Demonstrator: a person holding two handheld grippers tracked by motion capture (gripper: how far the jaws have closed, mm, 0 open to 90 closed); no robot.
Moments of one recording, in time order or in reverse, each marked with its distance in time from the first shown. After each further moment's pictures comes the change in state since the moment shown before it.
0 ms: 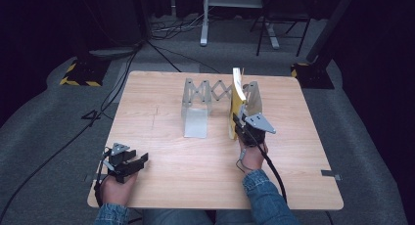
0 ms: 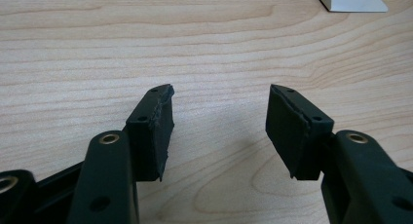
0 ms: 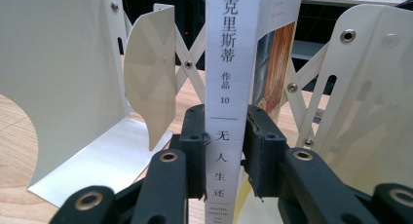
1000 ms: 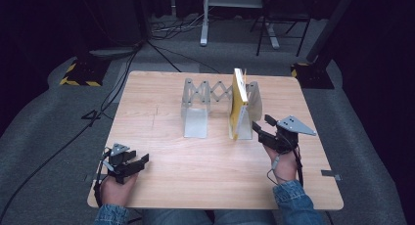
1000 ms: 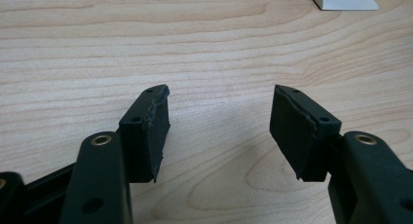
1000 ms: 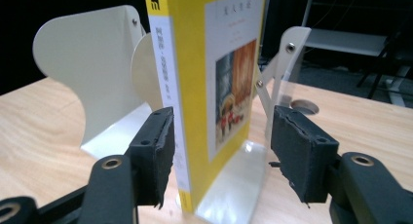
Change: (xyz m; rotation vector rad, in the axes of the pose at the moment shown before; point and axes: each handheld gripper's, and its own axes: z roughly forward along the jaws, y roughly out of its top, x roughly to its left) left arm 0.000 0.000 0.000 0.007 -0.019 0.013; right arm -0.058 0.026 -0.074 0.055 0.136 0.010
